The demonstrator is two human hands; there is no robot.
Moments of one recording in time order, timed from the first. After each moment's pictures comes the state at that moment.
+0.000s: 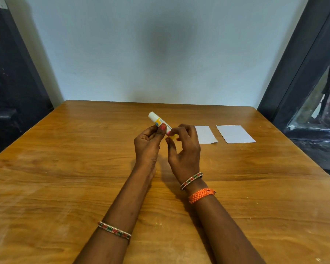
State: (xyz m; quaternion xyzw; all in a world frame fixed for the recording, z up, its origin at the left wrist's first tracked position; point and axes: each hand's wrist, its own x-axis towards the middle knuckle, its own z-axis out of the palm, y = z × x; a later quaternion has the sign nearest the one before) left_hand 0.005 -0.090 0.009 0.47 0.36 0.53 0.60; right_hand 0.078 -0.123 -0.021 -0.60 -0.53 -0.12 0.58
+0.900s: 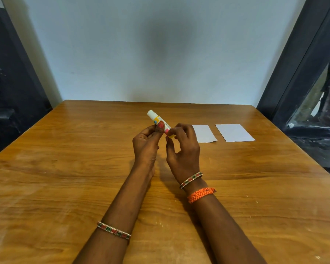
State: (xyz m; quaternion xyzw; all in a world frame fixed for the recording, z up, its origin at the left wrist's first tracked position) left_hand 0.006 -0.090 0.009 0.46 0.38 0.53 0.60; right_hand 0.077 -0.127 -0.019 -0.59 -0.55 -0.15 0.57
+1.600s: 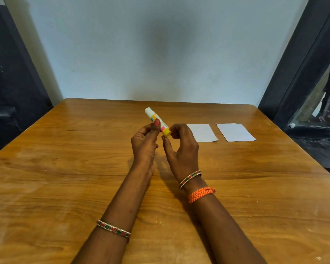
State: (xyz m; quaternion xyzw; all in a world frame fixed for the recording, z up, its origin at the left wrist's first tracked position) left_hand 0.004 -0.088 0.011 0.42 0.39 0.55 0.62; right_hand 0.073 -0.124 -0.018 -0.60 -0.53 -0.08 0.59
